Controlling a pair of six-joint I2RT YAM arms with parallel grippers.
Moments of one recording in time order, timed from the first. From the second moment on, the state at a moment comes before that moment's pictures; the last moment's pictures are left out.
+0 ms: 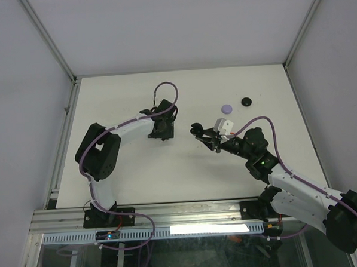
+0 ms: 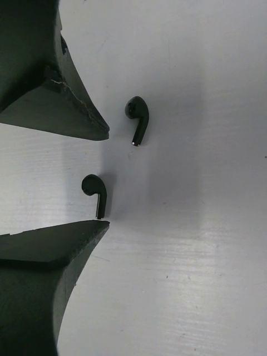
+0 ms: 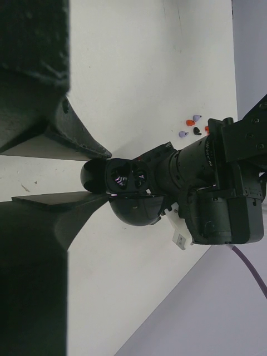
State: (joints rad) left arm -0.64 1.88 1.26 -0.51 -0.29 -0.53; right arm 0.66 0.88 0.41 0.47 -0.41 -0.21
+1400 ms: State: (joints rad) left arm -0.62 1.84 1.32 -0.57 -0.17 -0.39; right arm 0.66 0.87 0.41 0.47 -0.43 -0.19
